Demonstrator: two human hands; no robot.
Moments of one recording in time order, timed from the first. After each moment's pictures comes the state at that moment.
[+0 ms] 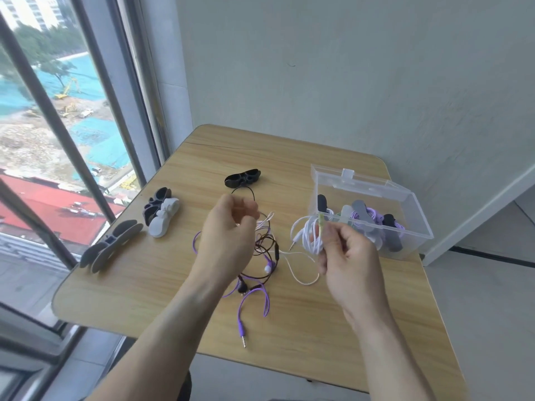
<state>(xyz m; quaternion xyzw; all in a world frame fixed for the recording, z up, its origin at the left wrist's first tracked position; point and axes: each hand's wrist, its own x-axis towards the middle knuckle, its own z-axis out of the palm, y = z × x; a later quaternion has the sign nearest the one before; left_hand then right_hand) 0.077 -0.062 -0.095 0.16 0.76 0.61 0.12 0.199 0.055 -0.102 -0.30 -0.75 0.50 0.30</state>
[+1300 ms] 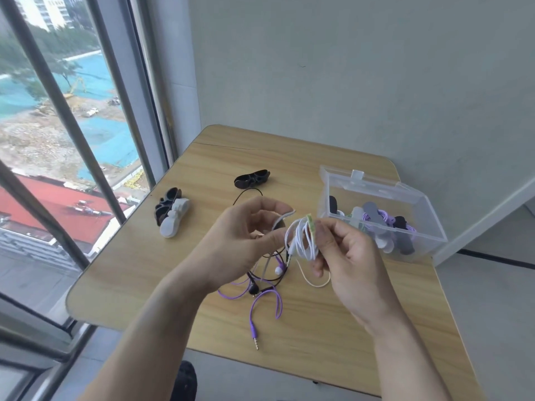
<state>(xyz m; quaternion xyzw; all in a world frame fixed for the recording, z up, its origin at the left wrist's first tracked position) 0.062 -0.088 -0.083 0.34 0.65 0.61 0.30 0.194 0.043 -0.086 -0.19 -0.72 0.64 0.22</state>
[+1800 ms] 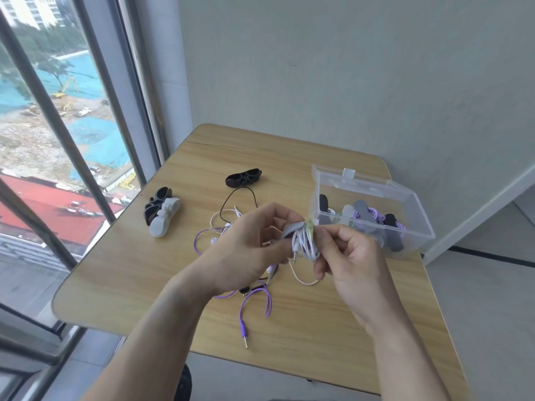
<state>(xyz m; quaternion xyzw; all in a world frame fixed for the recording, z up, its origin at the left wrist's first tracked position) 0.075 -0.073 -0.087 0.41 0.63 0.58 0.32 0.203 0.059 -0.098 -0.24 -0.72 0.61 0.25</state>
